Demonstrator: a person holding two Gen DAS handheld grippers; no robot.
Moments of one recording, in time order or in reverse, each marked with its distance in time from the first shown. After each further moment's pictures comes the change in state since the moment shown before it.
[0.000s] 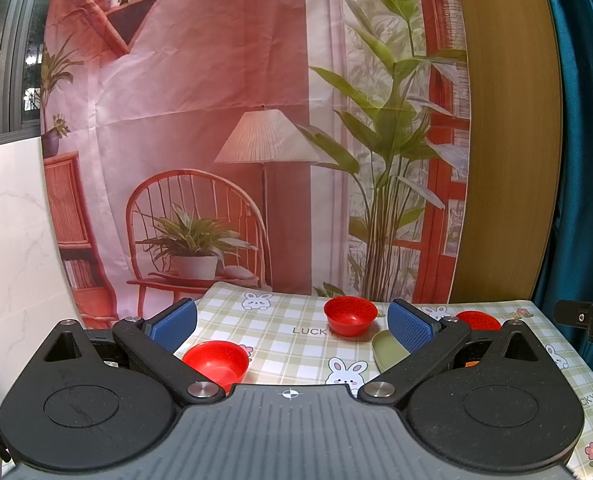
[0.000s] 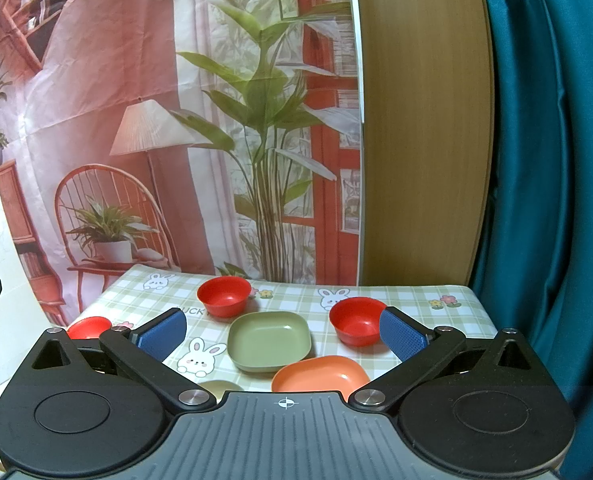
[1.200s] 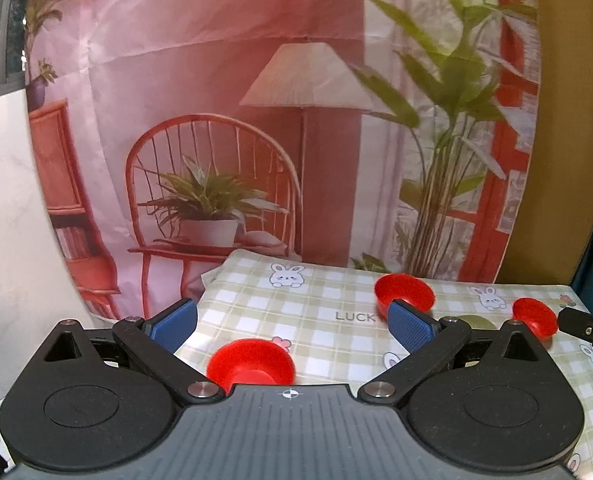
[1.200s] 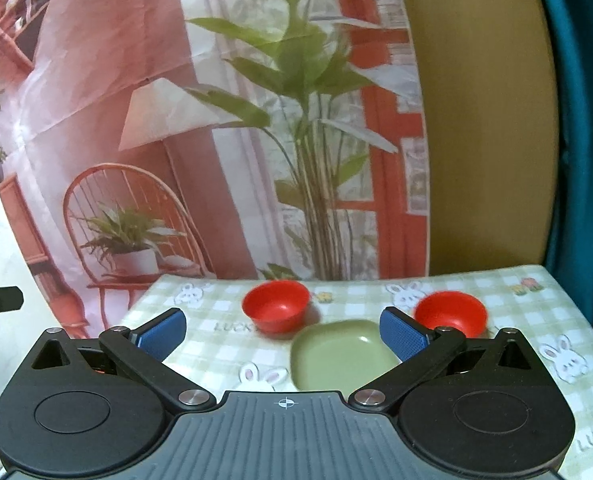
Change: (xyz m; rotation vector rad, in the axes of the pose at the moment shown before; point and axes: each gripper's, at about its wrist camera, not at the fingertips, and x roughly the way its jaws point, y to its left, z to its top) left arm 0.136 0.086 0.018 -0.030 0.171 -0.003; right arm 0.134 0.071 0.006 0.087 0.007 0.089
